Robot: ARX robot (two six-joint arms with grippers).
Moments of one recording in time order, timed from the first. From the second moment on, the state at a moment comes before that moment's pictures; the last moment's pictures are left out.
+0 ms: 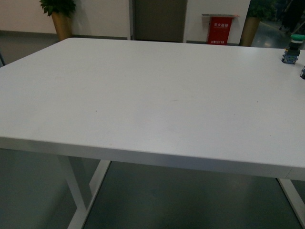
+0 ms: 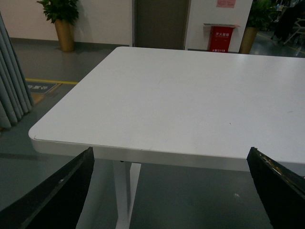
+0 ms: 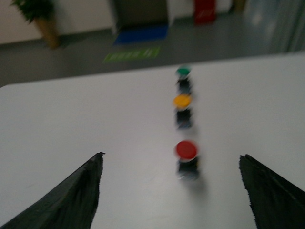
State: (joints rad) left arm 0.00 0.00 0.02 0.00 0.00 0.00; right arm -0.54 0.98 0.88 -0.09 -0.58 0.05
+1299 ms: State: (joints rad) left arm 0.00 0.00 0.02 0.00 0.00 0.00; right arm 0.00 0.00 0.01 0.00 0.00 0.00
